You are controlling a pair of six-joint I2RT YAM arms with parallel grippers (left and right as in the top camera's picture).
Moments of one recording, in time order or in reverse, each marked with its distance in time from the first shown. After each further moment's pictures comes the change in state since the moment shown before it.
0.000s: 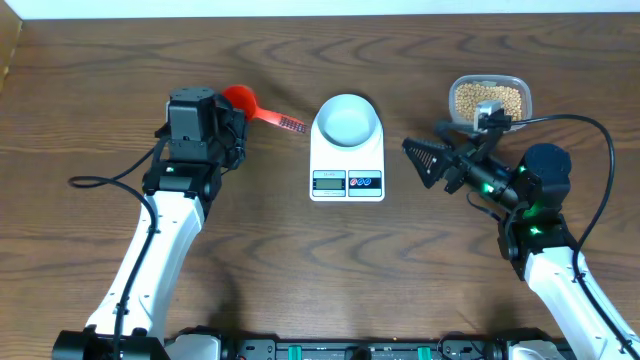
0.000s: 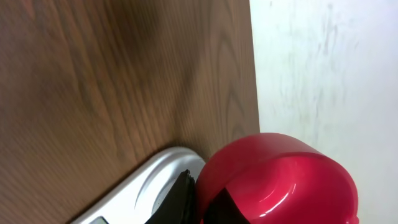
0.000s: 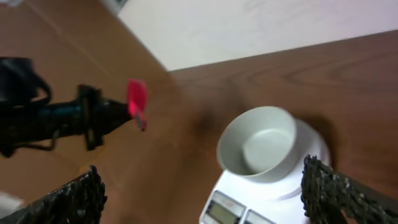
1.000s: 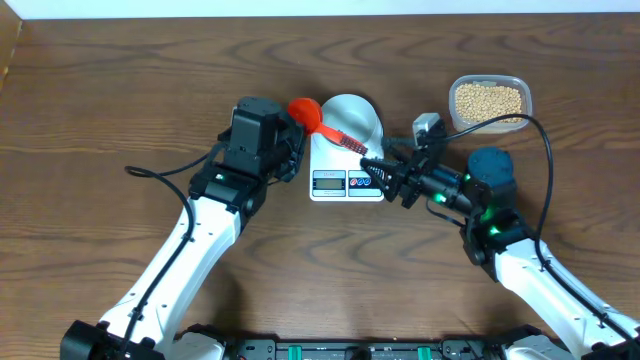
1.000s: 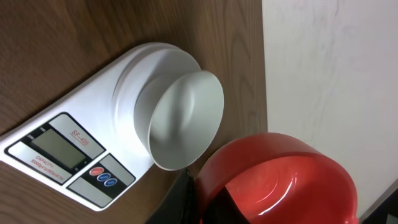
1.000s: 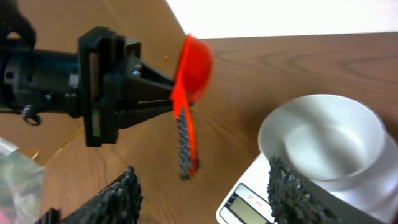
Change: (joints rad) left arm -0.275 0.000 0.000 0.008 0.011 -0.127; right arm 0.266 0.097 0.001 0.070 0.127 -0.162
